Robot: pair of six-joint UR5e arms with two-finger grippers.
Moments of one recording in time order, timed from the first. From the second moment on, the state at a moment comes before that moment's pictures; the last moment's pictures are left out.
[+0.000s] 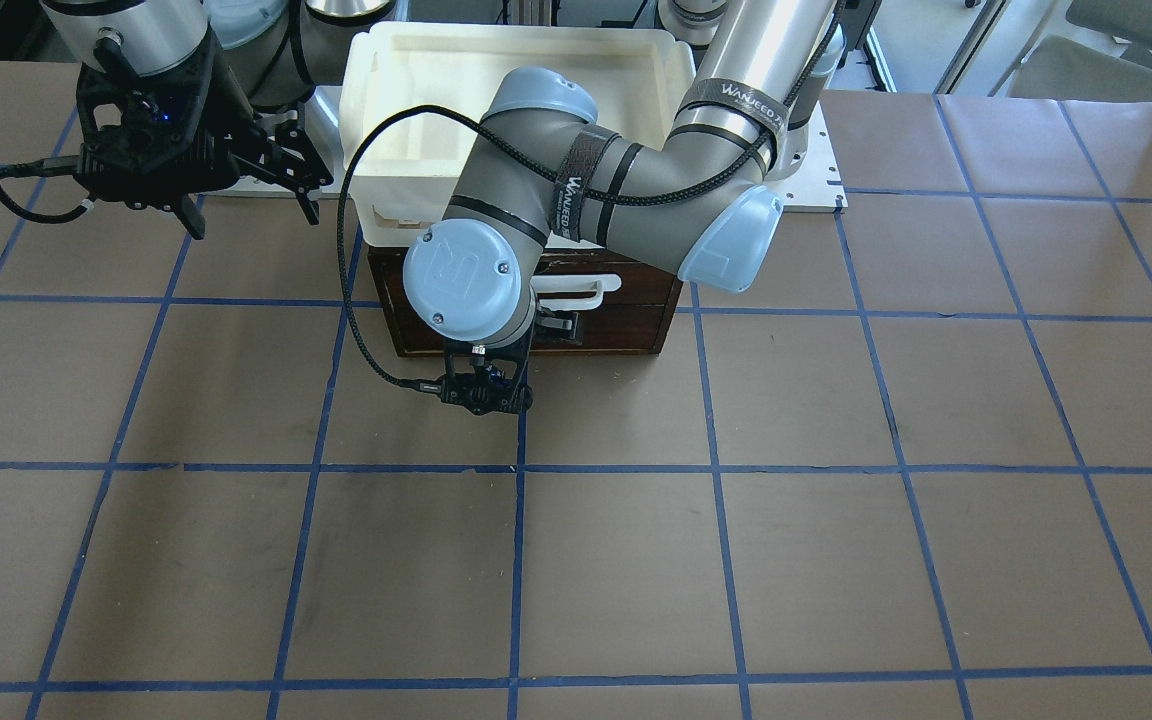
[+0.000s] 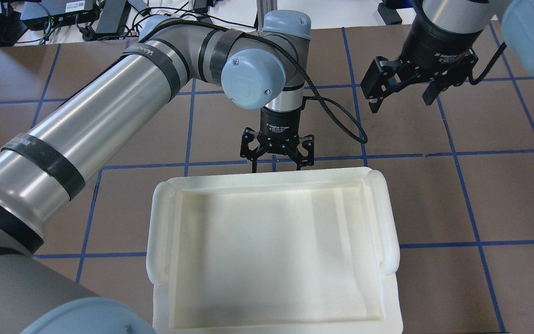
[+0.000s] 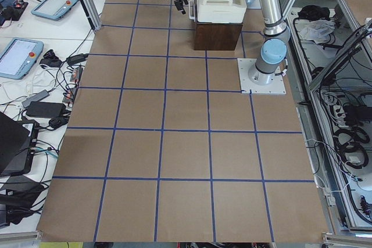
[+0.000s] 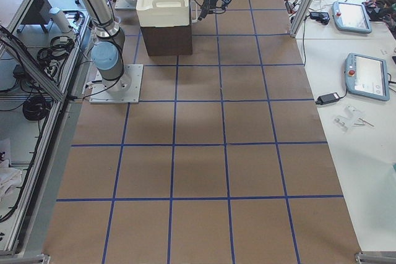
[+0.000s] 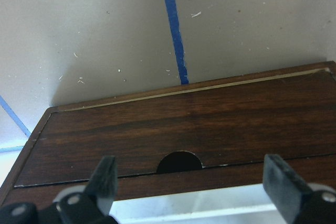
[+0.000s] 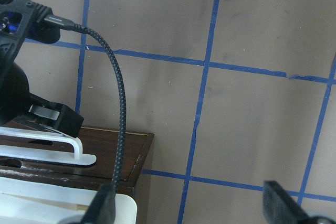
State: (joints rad) left arm -2.01 -2.10 -1.31 -1.77 1.48 -0.25; right arm 1.60 -1.59 1.53 -1.50 -1.52 -0.12
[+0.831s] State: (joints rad) left arm -1.99 -2.06 -1.32 -1.61 1.49 -0.28; right arm 1.59 -1.60 1.53 -1.53 -1.52 -0.13
